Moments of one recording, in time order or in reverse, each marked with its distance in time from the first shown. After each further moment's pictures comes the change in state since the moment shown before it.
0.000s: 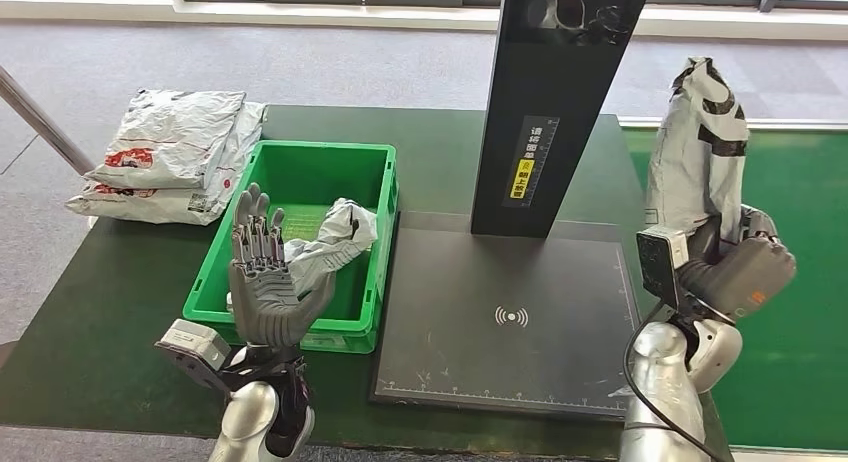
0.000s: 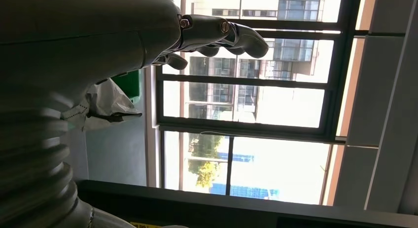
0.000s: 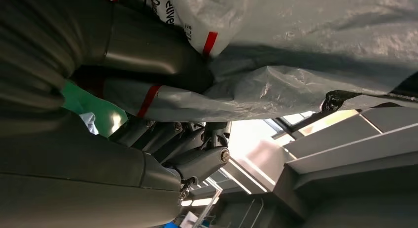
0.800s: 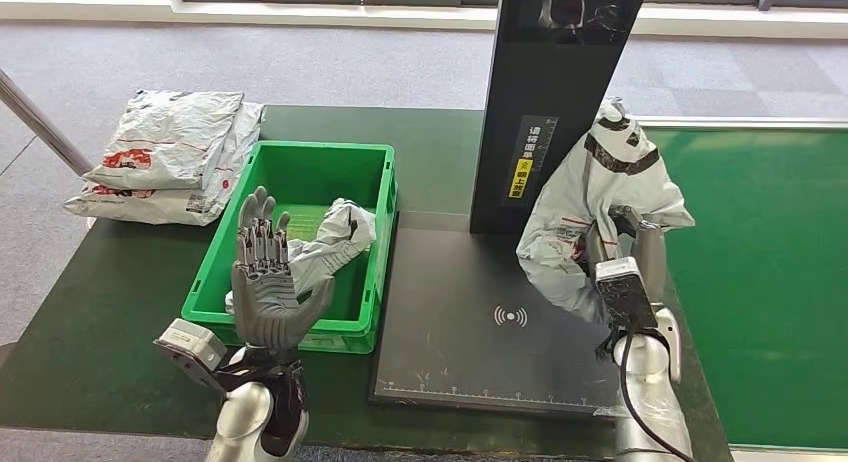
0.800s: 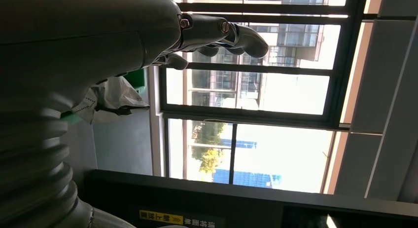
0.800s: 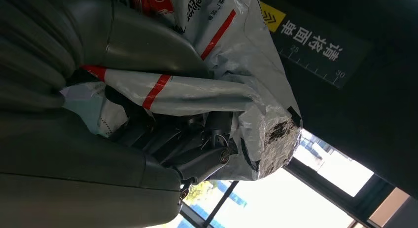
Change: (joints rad) left arm 0.004 -0.001 0.047 0.017 0.002 -0.106 0.000; right arm 0.099 -0.052 0.270 -0.036 -0.370 0.676 -0.146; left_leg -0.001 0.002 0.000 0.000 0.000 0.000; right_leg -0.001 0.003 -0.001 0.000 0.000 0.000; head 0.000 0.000
